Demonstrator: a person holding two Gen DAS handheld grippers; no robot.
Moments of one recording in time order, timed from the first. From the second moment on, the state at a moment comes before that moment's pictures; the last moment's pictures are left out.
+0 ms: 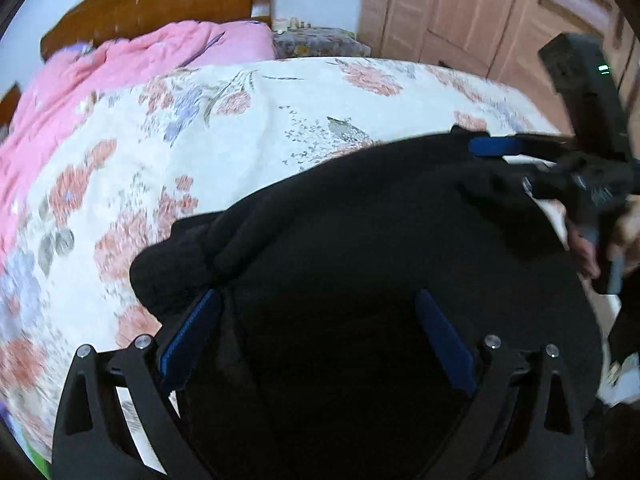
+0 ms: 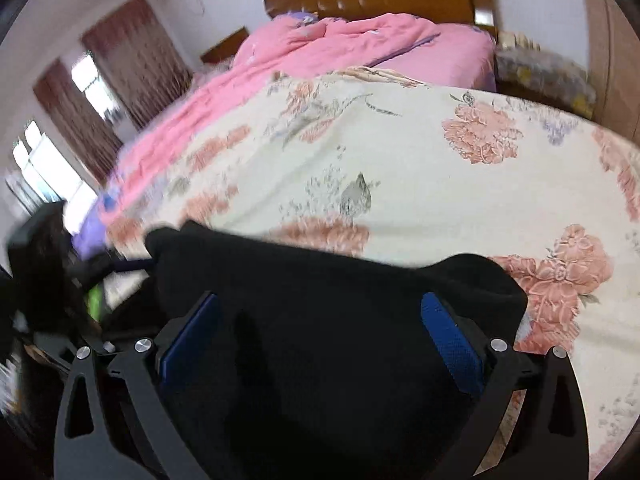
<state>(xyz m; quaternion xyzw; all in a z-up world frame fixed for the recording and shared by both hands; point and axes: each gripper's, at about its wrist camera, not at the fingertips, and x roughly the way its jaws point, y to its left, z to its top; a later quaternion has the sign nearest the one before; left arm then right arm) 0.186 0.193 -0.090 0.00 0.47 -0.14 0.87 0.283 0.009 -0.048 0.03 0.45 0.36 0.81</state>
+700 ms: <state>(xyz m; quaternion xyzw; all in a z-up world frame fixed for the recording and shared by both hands) 0.184 0.197 -0.091 -0.02 0.46 -0.14 0.88 0.198 0.027 -0.024 -0.06 0.42 0.36 0.83</state>
